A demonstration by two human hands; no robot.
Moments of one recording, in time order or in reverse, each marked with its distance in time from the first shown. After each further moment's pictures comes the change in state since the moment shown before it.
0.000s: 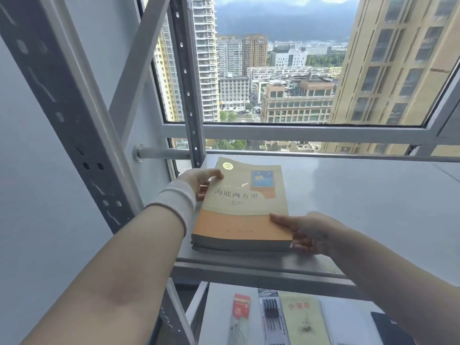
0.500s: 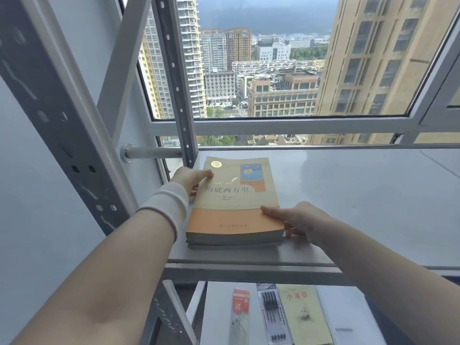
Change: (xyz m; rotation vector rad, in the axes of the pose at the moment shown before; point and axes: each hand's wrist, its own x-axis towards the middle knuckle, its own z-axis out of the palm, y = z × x) left_hand 0.014 -0.007 -0.007 0.228 0.158 0.085; right_hand 0.006 -0.002 0.018 -0.098 0.146 0.002
